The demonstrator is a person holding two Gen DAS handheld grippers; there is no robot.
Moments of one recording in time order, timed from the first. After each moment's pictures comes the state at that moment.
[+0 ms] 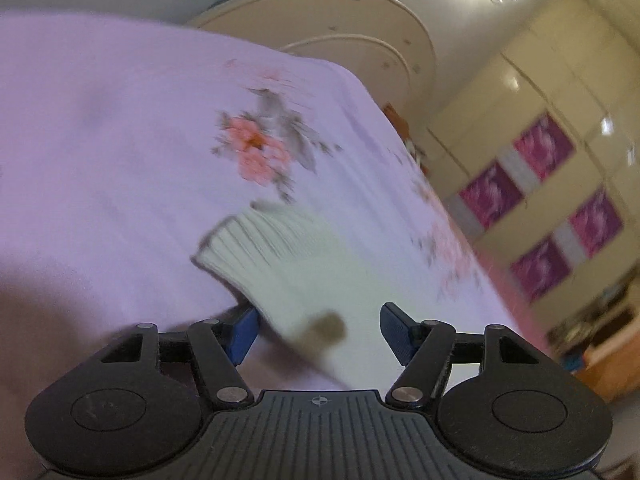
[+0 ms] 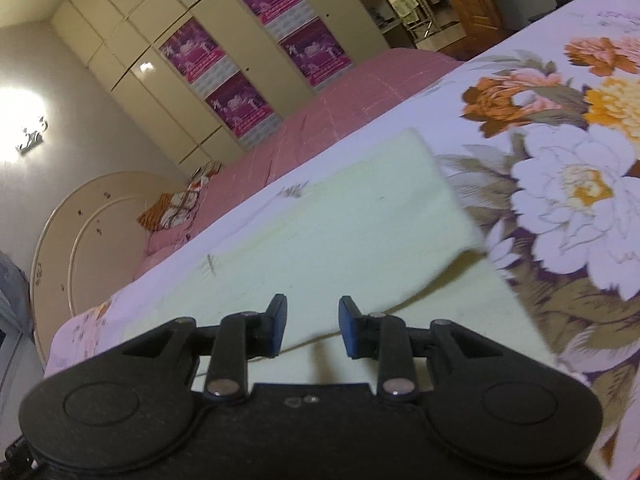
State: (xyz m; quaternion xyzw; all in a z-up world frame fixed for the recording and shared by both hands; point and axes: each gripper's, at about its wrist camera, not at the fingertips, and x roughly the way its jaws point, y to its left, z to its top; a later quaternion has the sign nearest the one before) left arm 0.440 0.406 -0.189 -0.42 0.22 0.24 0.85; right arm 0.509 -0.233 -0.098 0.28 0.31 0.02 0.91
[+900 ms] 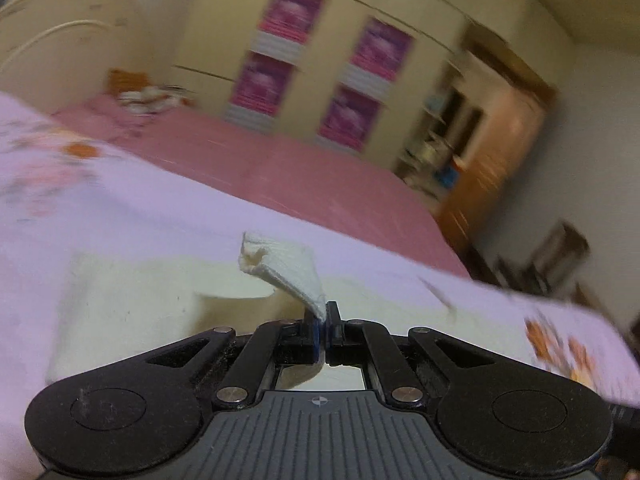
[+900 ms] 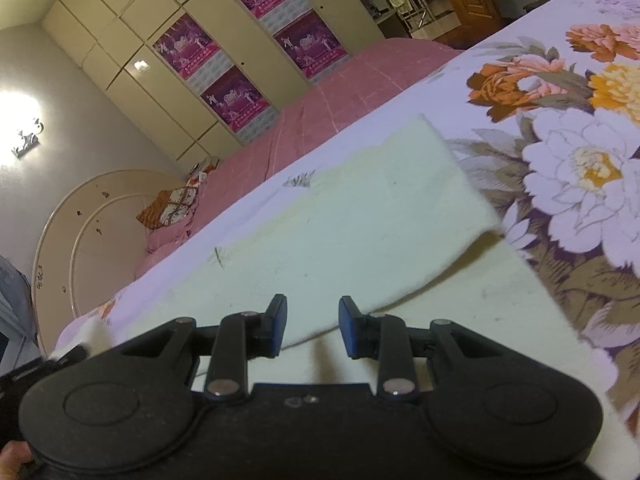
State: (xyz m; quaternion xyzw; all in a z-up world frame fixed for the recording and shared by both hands) left arm 0.593 0.097 -0.125 -0.16 0.28 -0.09 0.94; right arm 0.505 -0.230 -0.095 0.30 0.31 0.01 0.90
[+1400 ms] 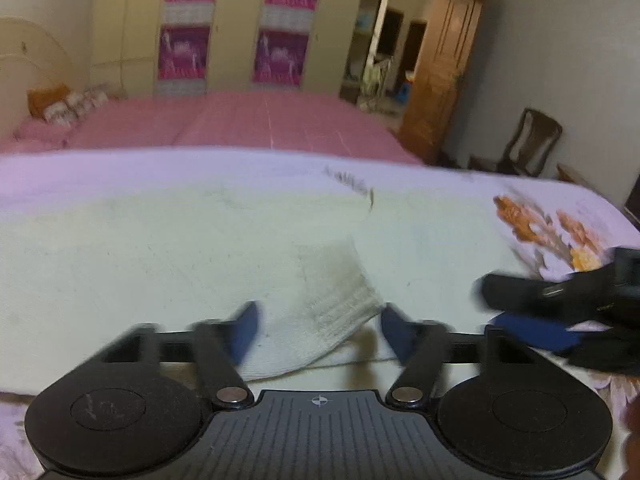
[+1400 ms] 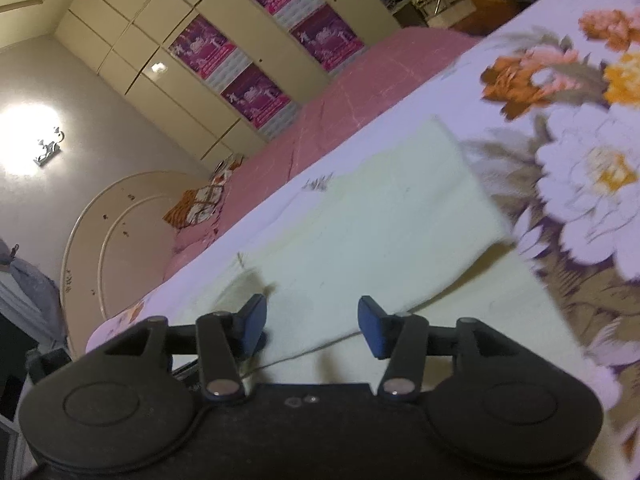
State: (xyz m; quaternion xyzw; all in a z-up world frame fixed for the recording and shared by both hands) left arm 0.568 -0.046 -0.128 -0.03 0.32 -0.15 0.94; right arm 0.515 -0.235 -0.098 0.34 0.32 0.06 0.88
